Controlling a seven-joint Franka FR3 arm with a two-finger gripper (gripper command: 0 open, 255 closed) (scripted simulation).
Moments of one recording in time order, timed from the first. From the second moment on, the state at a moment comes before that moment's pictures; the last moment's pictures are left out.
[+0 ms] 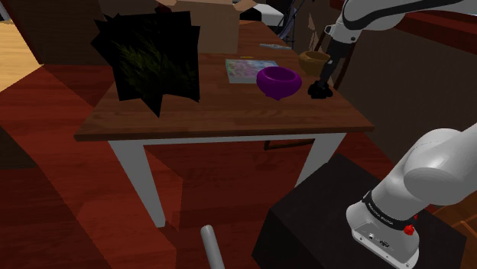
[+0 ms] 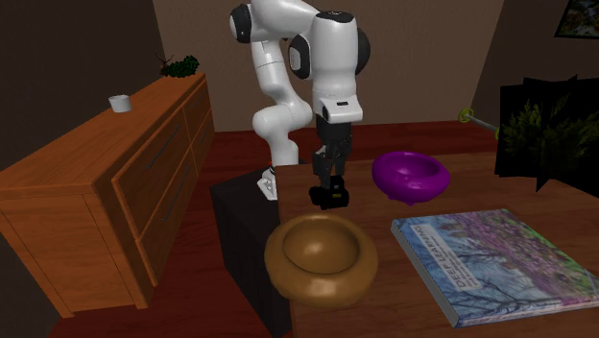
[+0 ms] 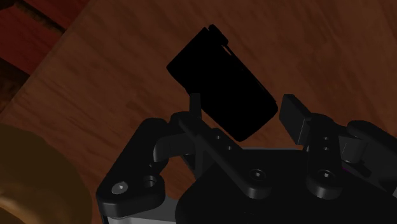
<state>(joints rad) 0.07 -0.38 -0.40 -2.30 -0.10 1.96 -0.54</state>
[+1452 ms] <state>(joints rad) 0.07 -0.40 -0.37 -2.08 -0.10 1.72 -0.54</state>
